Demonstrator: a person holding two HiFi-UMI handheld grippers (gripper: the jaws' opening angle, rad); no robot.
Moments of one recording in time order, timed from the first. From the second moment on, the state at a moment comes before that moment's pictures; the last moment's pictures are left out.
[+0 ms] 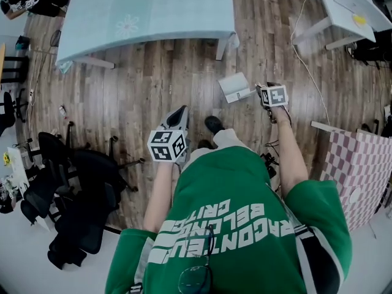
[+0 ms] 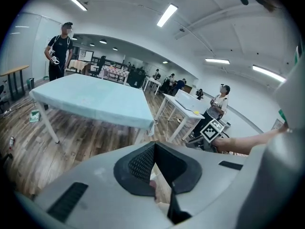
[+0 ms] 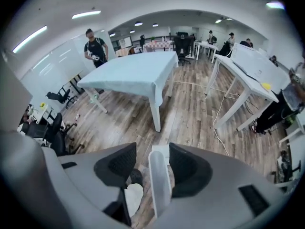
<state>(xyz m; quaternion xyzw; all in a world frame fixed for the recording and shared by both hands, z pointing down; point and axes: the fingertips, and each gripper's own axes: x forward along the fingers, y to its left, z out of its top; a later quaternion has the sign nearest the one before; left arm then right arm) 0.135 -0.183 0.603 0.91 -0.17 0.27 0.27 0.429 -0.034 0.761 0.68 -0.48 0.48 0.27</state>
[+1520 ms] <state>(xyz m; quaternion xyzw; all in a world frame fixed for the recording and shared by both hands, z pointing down) 0.078 -0.079 0.547 0.94 -0.12 0.14 0.28 0.248 0.043 0.537 0.78 -0.56 0.18 0.23</state>
